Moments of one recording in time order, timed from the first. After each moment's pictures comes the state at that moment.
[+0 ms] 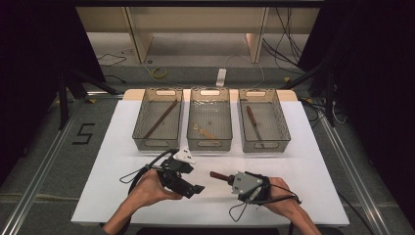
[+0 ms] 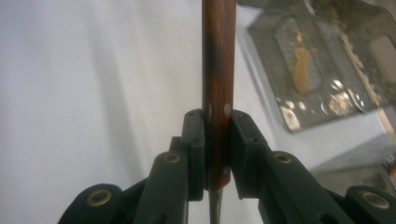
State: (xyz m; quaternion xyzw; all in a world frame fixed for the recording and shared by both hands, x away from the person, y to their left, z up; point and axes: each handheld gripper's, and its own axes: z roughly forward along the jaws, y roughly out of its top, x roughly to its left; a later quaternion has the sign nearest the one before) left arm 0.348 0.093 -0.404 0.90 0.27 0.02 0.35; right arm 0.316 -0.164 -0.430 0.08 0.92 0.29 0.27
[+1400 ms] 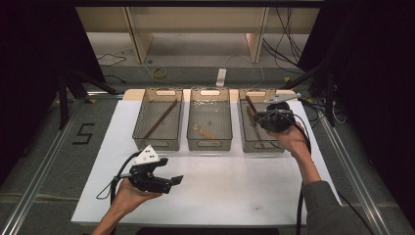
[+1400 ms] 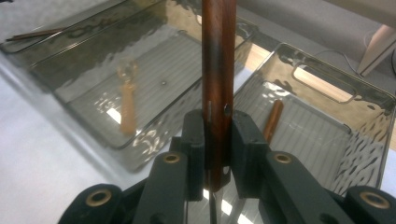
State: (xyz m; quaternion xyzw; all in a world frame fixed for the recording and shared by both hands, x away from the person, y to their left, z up) left arm 0.337 0.160 -0.419 0.82 0.34 0.10 0.45; right arm 0.470 -0.232 -0.355 0.38 0.82 0.36 0.22
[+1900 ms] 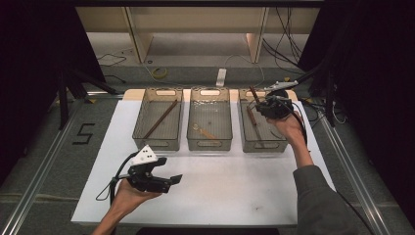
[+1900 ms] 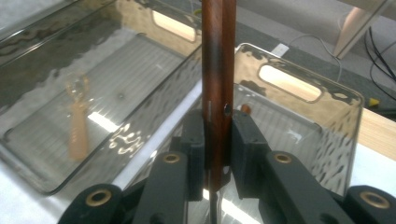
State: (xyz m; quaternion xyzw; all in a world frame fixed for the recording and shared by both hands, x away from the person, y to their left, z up) left arm 0.336 0.163 -0.419 0.81 0.35 0.11 0.46; right arm 0.514 -0.237 -0.355 0.43 0.80 0.34 0.24
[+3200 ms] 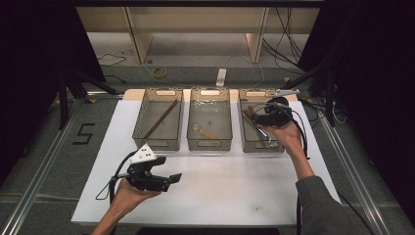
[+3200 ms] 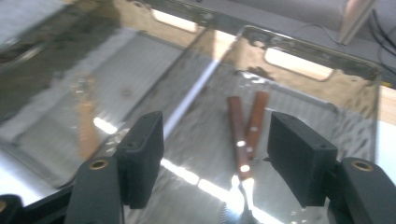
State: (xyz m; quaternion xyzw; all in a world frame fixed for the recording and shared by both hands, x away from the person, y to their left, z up) left arm 0.339 0.165 -0.418 0.80 0.36 0.10 0.47; right arm 0.494 -0.236 -0.372 0.46 0.78 0.37 0.22
